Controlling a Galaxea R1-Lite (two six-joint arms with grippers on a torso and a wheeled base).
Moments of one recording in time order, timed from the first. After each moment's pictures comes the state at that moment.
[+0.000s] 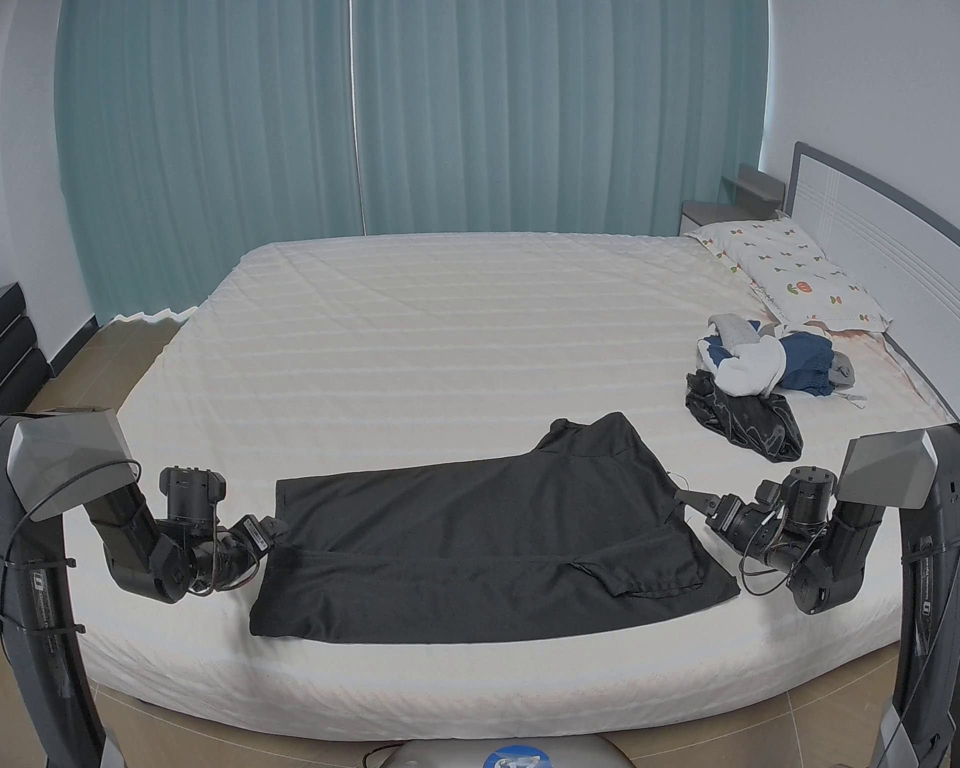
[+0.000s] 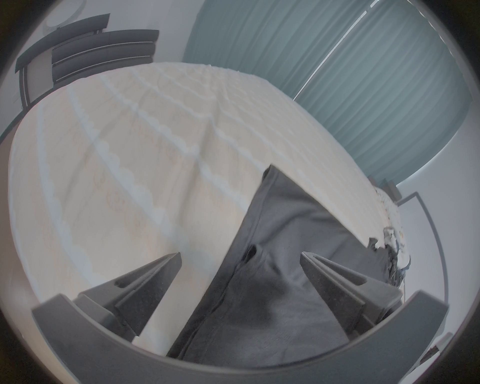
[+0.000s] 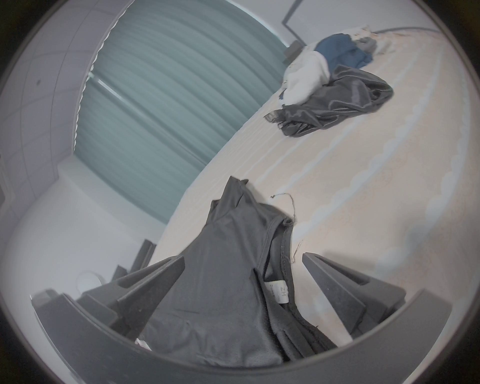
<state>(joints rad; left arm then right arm) 0.01 2.29 -0.70 -0.84 -0.04 -0.70 0.01 2.50 -0.71 -1.45 0.40 0.68</state>
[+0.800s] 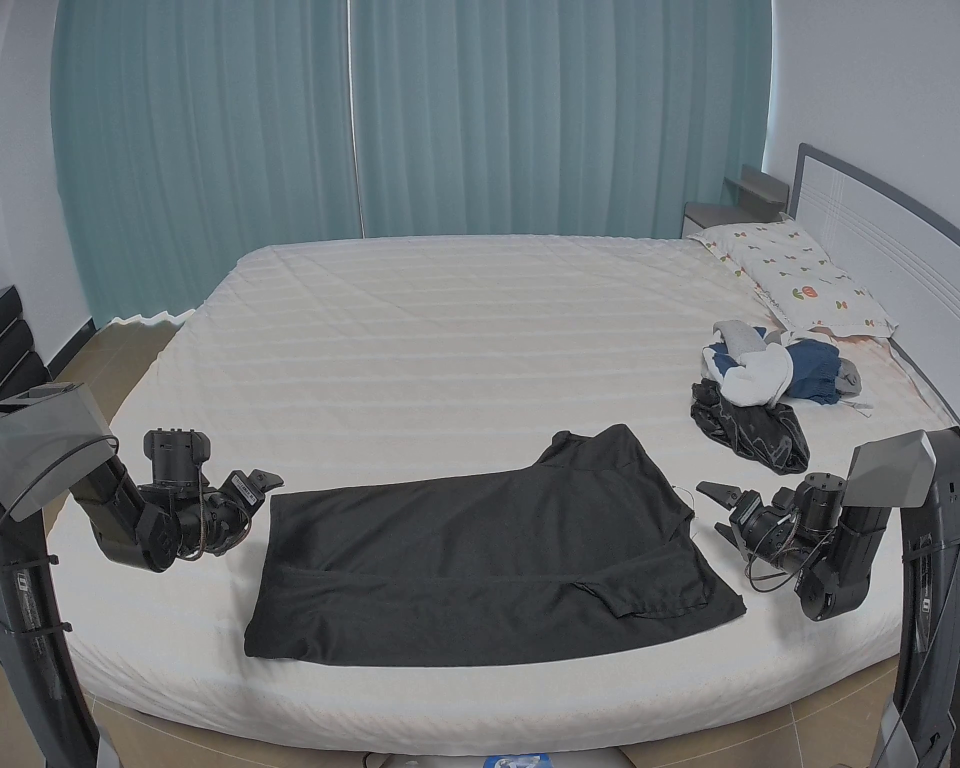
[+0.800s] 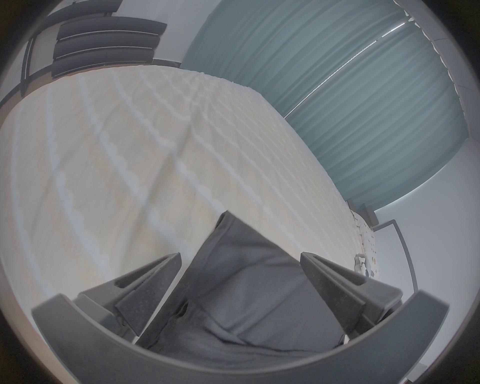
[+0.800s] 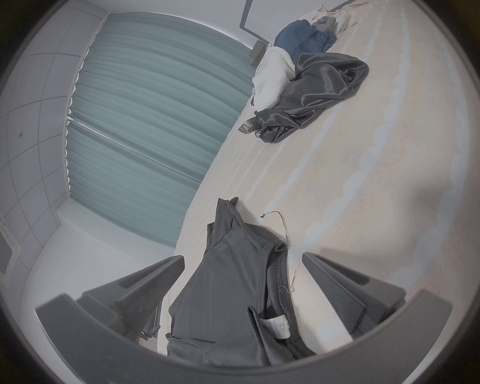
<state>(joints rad) 0.04 2.22 -0.80 -0.79 -0.13 -0.81 -0.03 2.53 -0.68 -1.55 0.41 0.92</state>
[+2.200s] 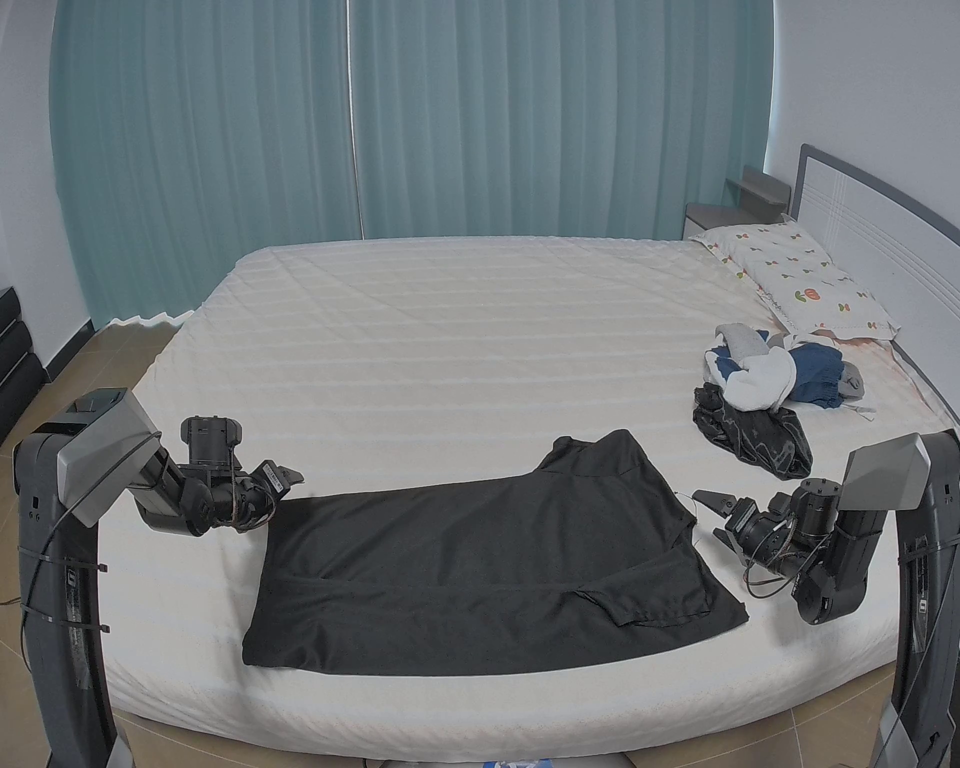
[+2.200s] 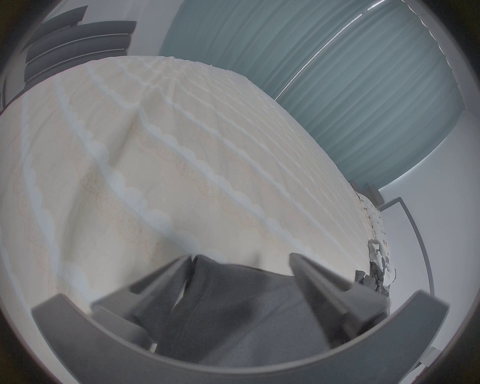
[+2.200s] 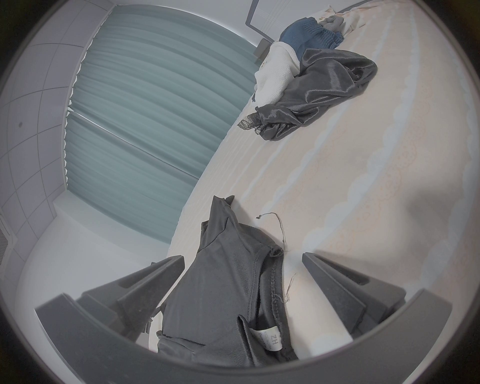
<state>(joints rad) 0.05 2.47 -1.22 -0.58 -0.19 -0.67 -0.03 2.55 -0.68 -1.55 0.41 0.87</state>
